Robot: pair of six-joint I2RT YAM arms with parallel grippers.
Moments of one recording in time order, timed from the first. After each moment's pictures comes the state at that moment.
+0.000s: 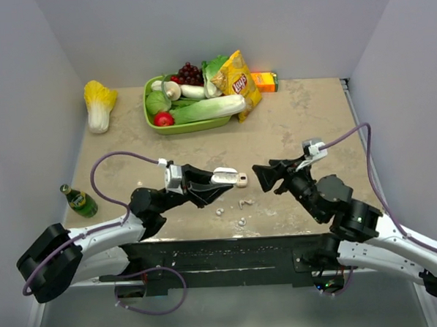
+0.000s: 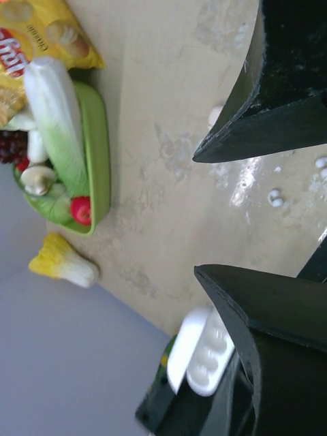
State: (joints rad) left arm -0.83 1.13 0.34 1.27 0.47 -0.37; right arm 1.07 0.59 0.74 -0.16 0.52 0.46
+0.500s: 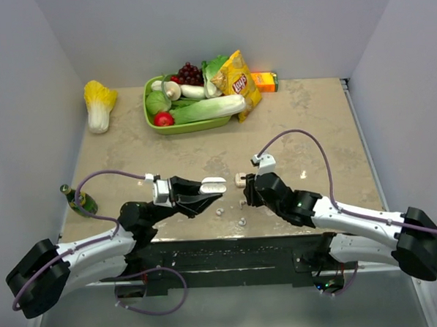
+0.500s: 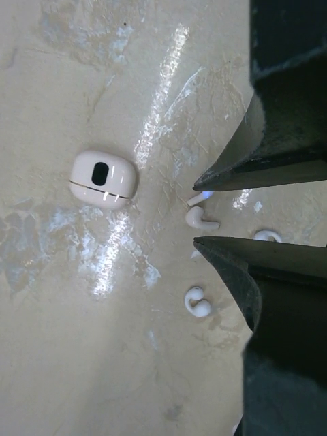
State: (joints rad) left arm -0.84 0.97 0.22 1.28 0.44 -0.33; right arm 0.98 1.05 0.57 -0.15 0.43 0.56
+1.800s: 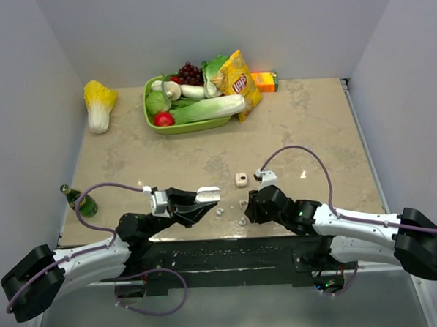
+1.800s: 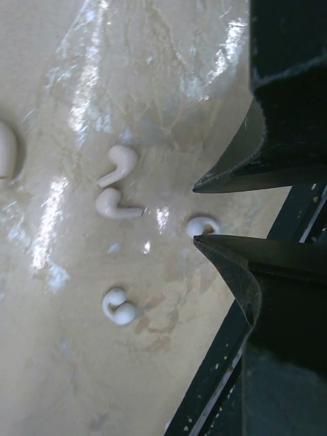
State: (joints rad) left arm -0.91 0.85 0.05 1.27 0.28 -0.27; right arm 1.02 1.05 0.45 -0.14 0.27 0.72
